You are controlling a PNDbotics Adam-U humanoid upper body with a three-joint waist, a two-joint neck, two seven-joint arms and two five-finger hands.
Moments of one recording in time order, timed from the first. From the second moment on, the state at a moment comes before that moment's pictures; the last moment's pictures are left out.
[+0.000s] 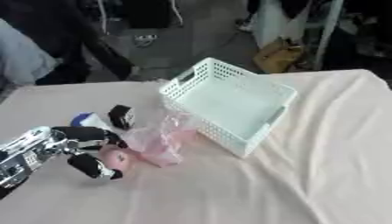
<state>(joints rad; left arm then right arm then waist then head) -0.59 0.74 -0.62 -1.35 -0.62 -0.03 -0.50 -0.44 -0.38 -0.12 -1.99 -0.03 -0.40 -0.49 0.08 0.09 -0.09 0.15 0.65</state>
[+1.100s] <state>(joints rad) -0.62 0.60 -0.58 -1.13 -0.69 -0.08 -0.41 -0.45 -0.38 -0.12 -1.99 -0.03 -0.40 -0.49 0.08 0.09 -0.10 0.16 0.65</state>
